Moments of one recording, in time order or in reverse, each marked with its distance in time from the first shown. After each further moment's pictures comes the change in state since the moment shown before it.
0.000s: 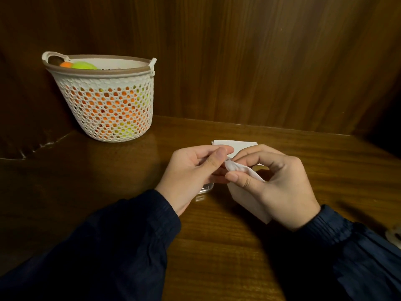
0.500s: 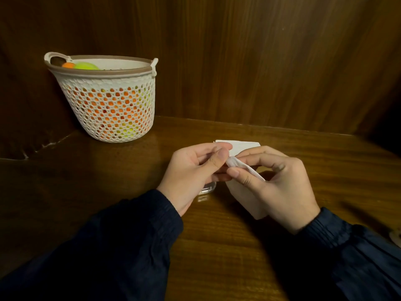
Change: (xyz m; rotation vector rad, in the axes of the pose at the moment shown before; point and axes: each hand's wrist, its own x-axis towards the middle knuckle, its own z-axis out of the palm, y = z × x) left_hand 0.000 0.000 0.000 -0.089 -0.005 0.017; right_hand 0.000 -0.001 0.005 -0.053 0.042 0.037
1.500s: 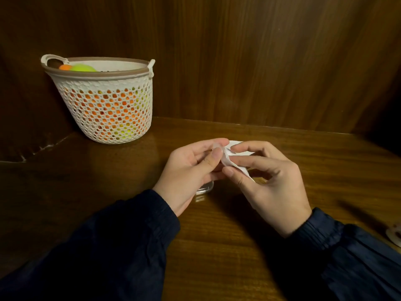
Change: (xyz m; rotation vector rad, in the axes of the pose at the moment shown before) left_hand 0.004 -0.002 -0.007 -0.056 -0.070 -0.025; right_hand -0.007 -0.002 0.005 -0.079 0.050 -0.028
